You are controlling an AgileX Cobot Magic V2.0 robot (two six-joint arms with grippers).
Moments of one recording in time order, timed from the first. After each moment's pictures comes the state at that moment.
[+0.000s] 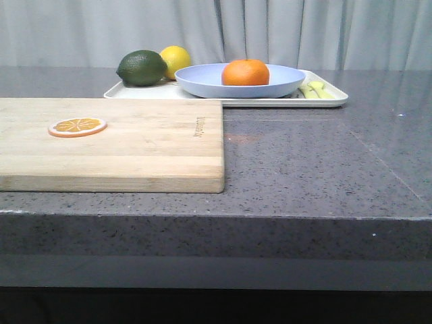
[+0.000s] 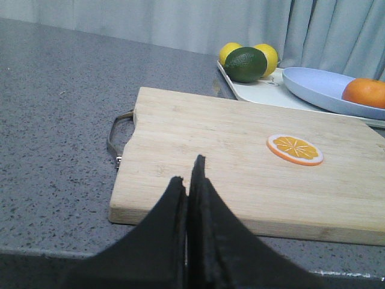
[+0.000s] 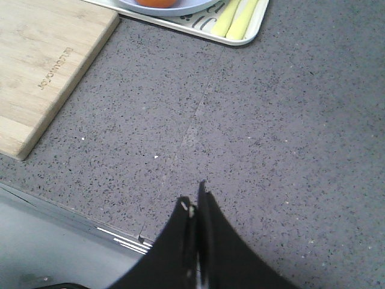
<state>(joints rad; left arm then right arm) -0.11 0.00 0.01 -0.12 0.17 -0.05 0.09 0.74 -0.99 0.19 0.99 -0.21</state>
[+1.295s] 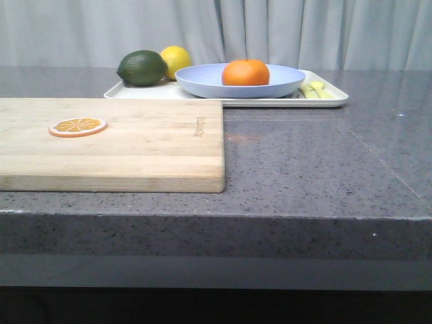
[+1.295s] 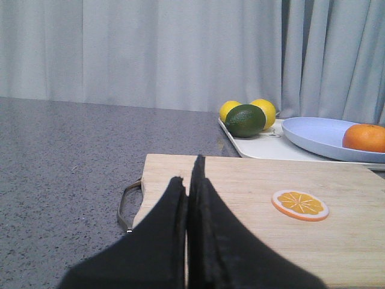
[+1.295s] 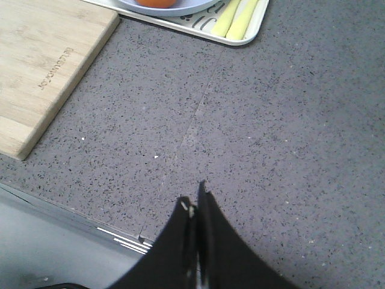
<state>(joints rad) -0.11 0.00 0.01 -0.04 0.00 -0.03 0.09 0.74 -0.99 0.19 0.99 -0.21</state>
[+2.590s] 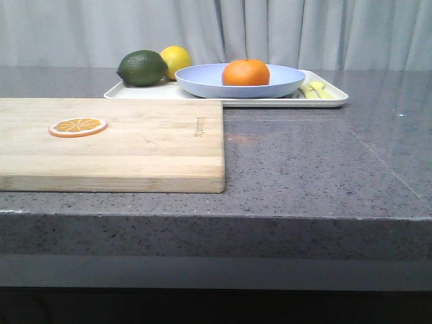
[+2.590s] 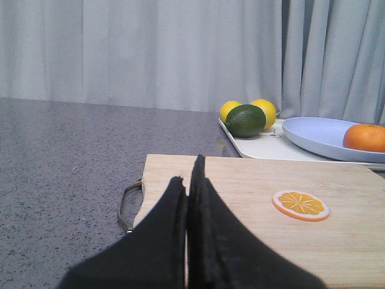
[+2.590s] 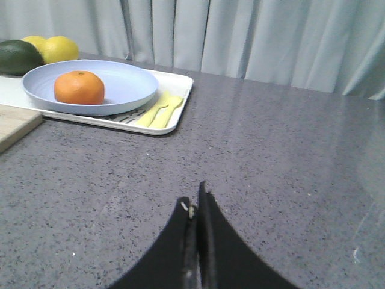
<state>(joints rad) -0.11 0.00 0.01 -0.04 0.00 -0.03 0.03 0.18 -0.23 0.14 0.20 -0.21</state>
